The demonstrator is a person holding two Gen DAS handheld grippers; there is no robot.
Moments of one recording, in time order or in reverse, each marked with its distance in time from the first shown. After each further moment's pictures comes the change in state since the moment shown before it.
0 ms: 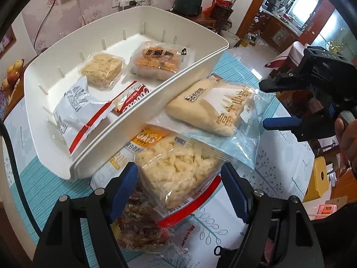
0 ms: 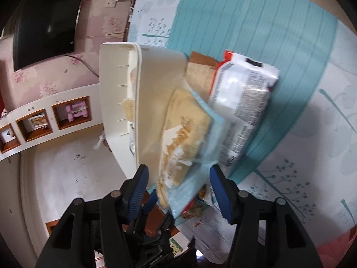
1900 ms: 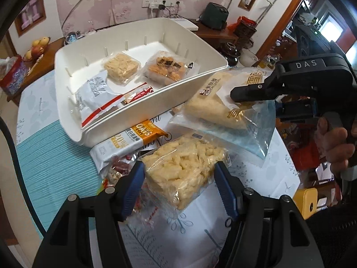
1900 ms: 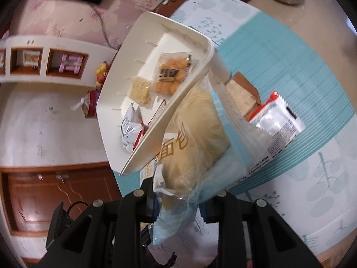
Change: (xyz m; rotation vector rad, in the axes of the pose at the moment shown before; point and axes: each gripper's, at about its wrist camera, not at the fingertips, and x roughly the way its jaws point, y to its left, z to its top) left arm -0.057 -0.031 -0.015 -0.215 -0.058 0.061; right arm 0.005 0.086 -0.011 -0.453 0.024 -0.224
